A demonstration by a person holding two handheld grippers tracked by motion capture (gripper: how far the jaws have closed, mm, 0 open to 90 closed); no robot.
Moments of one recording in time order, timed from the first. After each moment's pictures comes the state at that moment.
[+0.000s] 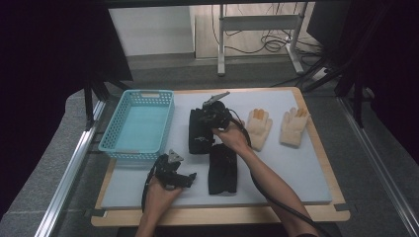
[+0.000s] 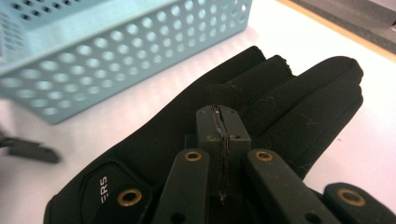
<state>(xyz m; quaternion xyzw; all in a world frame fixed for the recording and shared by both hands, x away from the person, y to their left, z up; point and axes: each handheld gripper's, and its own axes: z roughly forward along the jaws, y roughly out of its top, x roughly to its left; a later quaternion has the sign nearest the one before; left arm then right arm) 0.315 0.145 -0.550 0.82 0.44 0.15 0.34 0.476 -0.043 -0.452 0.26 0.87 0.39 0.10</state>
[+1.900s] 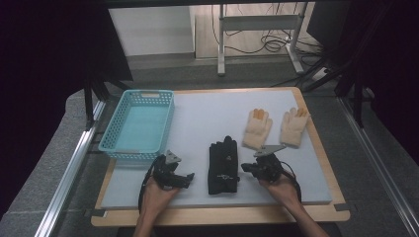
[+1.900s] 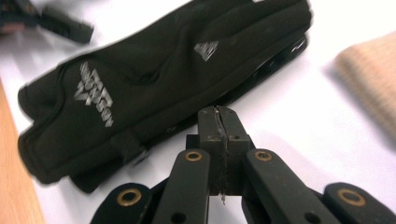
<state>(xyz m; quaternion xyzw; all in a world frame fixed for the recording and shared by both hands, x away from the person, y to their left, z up) 0.310 0.156 -0.549 0.81 0.45 0.16 0.34 0.342 -0.192 -0.514 0.29 0.87 0.39 0.08</state>
